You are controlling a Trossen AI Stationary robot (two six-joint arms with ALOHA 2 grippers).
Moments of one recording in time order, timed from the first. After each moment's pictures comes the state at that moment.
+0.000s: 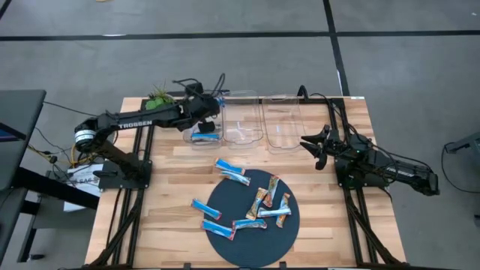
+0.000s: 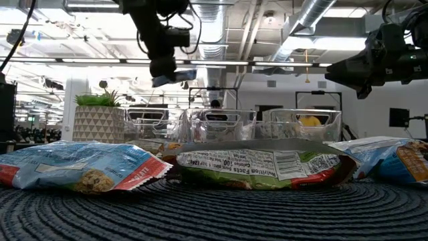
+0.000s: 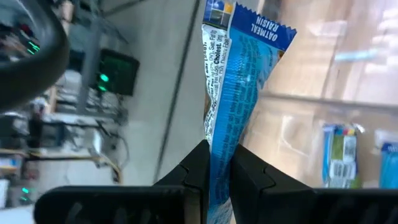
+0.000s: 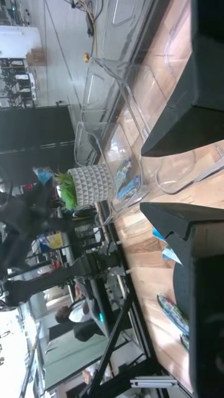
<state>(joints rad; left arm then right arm) 0.37 1.46 1.18 -0.53 -0.66 0.47 -0.32 0.03 0.01 0.01 -0.05 0.18</state>
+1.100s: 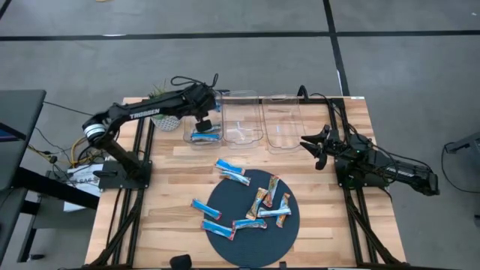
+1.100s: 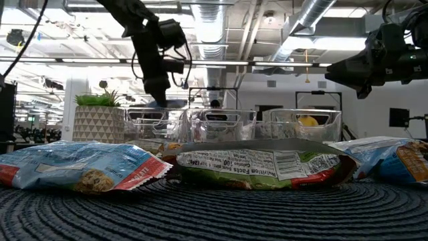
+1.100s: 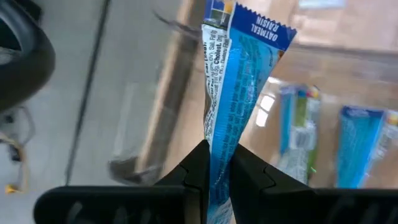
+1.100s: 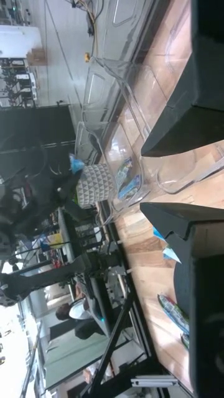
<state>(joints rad) 0.57 1.58 1.18 -0.64 -0.31 0.40 -0.32 0.02 0.01 0.01 -0.05 0.18</state>
